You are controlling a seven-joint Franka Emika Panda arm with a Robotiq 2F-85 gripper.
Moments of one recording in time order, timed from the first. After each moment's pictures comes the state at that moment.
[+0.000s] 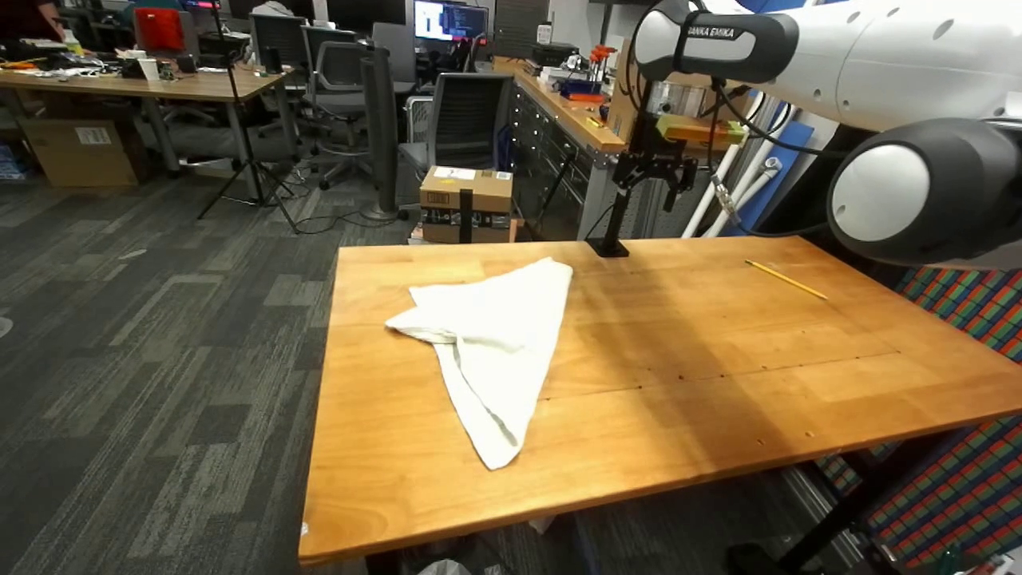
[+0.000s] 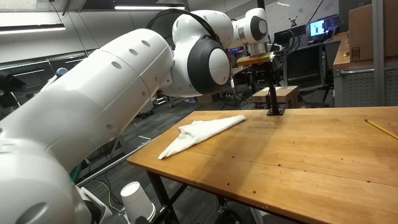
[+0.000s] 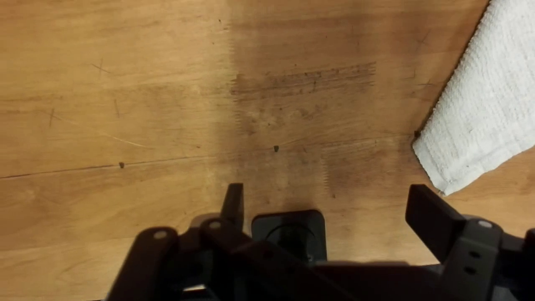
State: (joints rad) arm -0.03 1.15 0.01 -0.45 -0.01 1.53 0.03
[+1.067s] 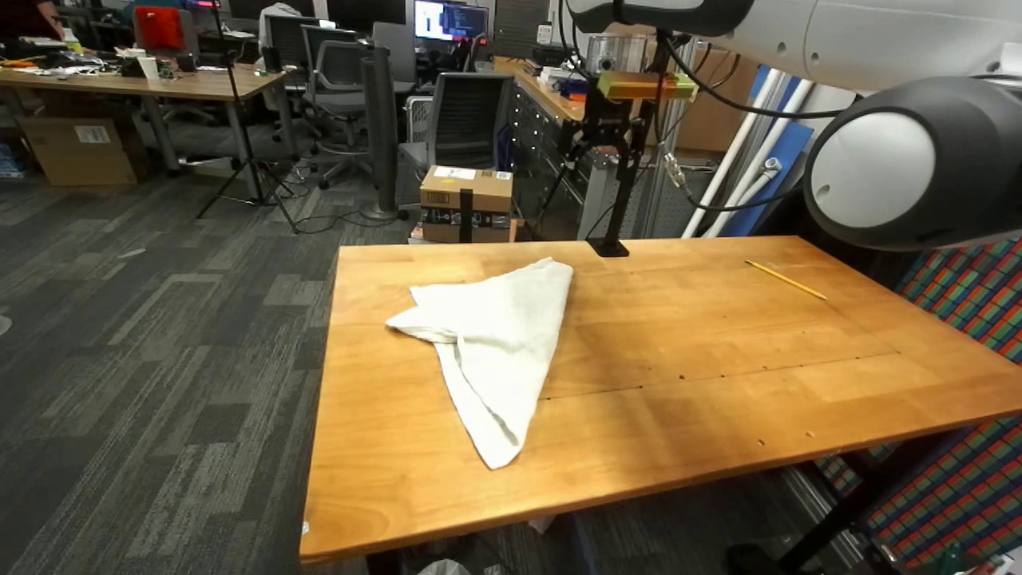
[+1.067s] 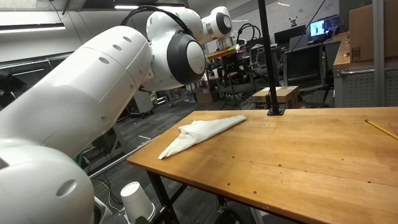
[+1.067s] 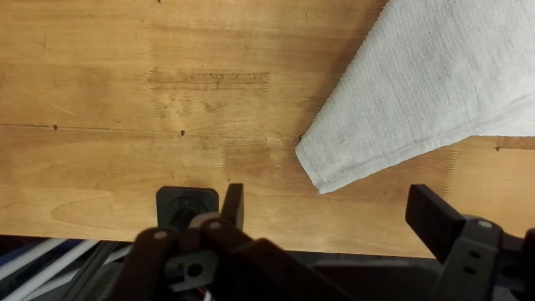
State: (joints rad) arm 0.15 1.07 -0.01 -0.45 -0.06 1.48 0.06
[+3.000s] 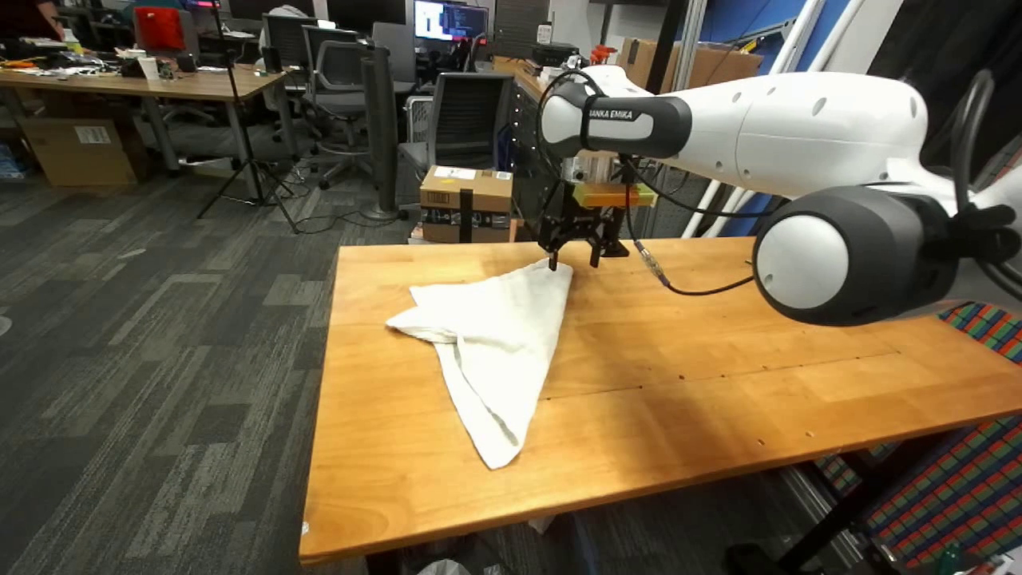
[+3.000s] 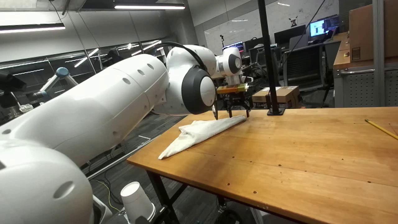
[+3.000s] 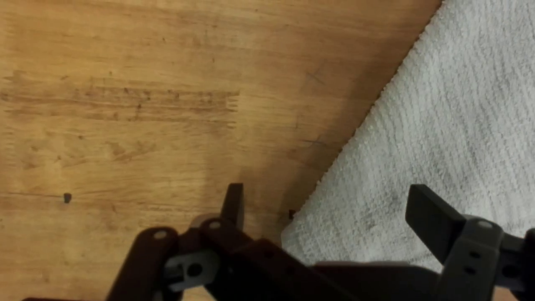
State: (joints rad) arm 0.14 1.30 0.03 -0.46 -0.04 1.60 0.02
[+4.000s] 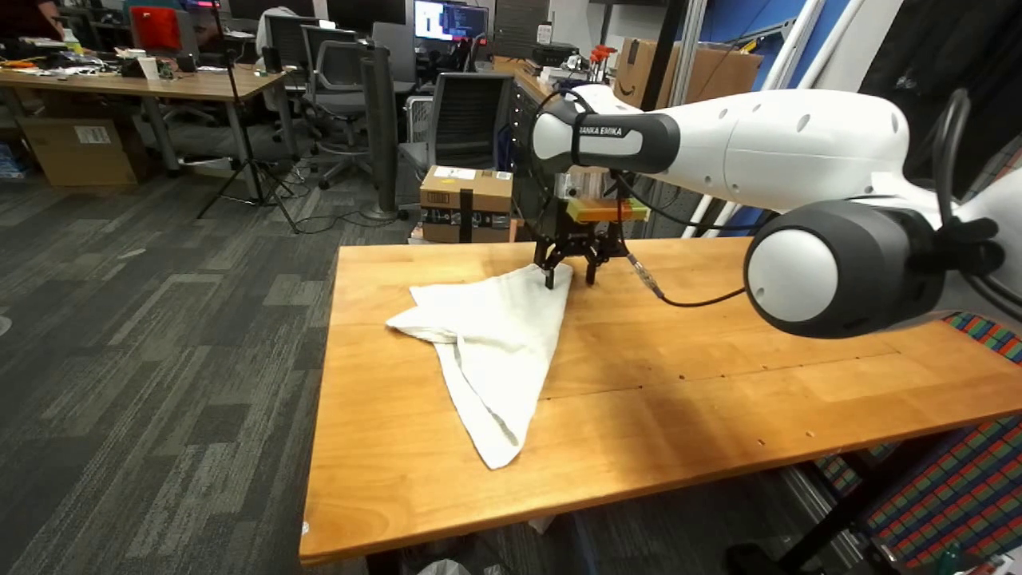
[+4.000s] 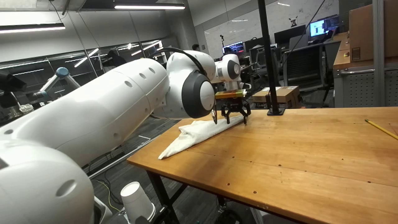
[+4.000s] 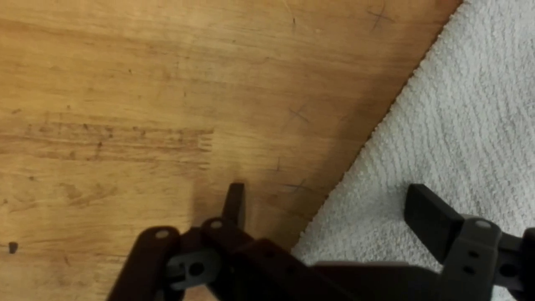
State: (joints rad) arm 0.15 1.33 0.04 -0.46 -0.03 1.56 0.02
